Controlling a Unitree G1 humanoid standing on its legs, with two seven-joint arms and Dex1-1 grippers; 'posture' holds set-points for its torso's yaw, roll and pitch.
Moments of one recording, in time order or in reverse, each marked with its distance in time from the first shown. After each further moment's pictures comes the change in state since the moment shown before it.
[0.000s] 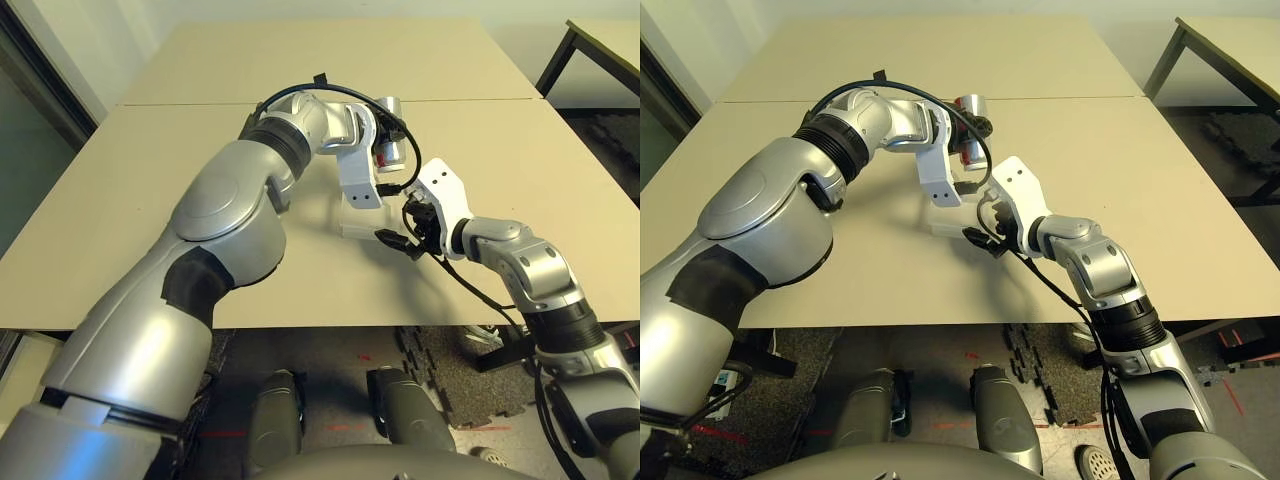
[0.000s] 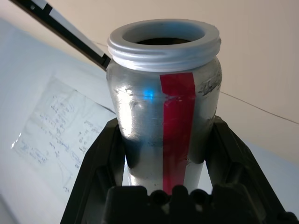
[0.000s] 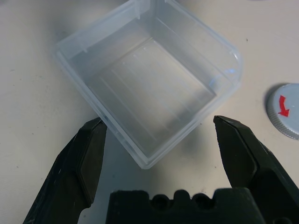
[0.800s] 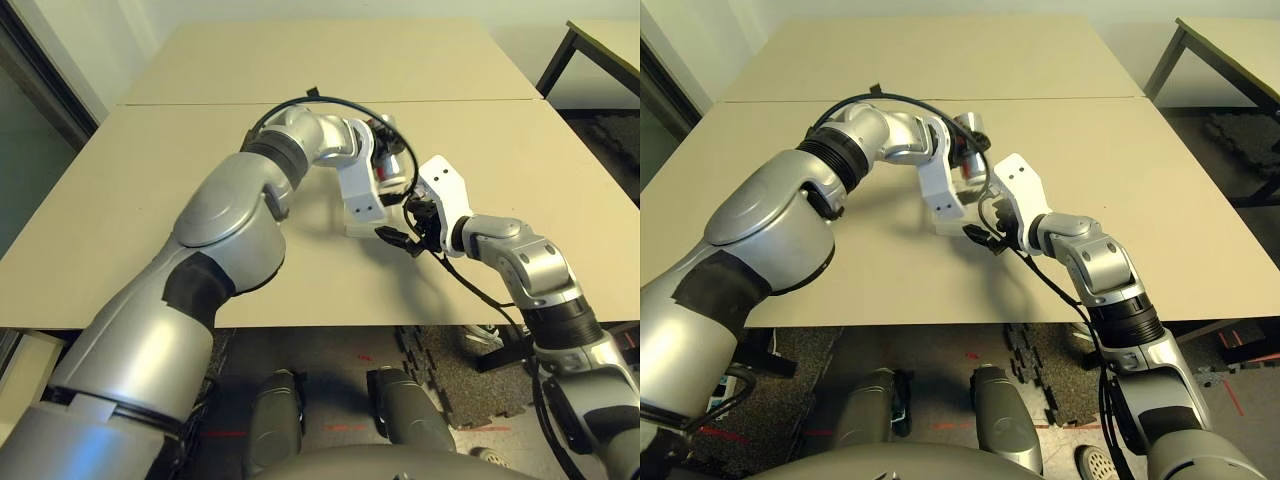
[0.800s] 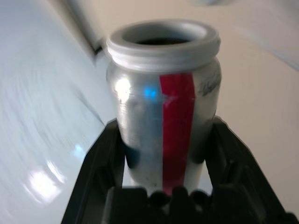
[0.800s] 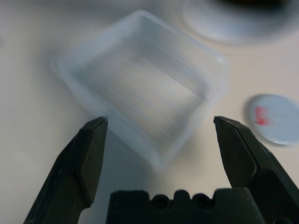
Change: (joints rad) left arm 0.062 0.026 0.416 0.009 -0.403 -0.013 -0.286; right arm -0.024 -0.008 -0.036 0.018 0.000 -0.012 0.010
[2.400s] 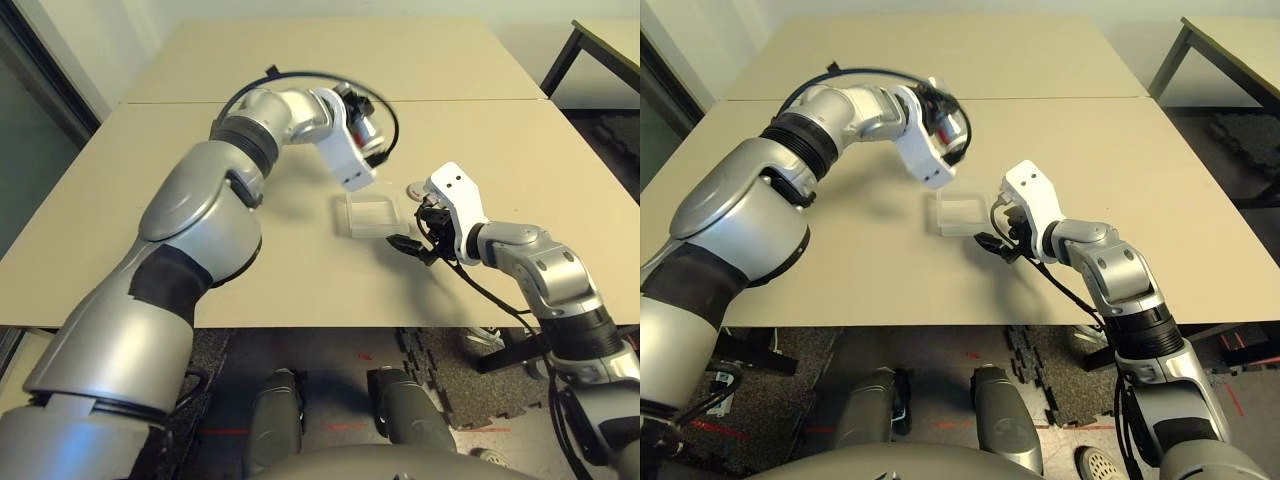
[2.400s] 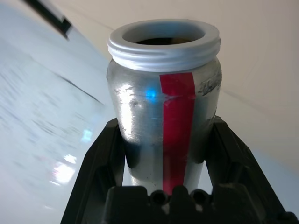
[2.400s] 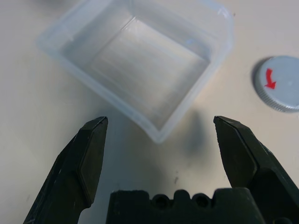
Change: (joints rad) left arm -0.064 0.026 -0.399 -0.001 0.384 0.085 0.226; right arm 0.063 -0.016 -0.003 -0.051 0.001 0.044 0.003
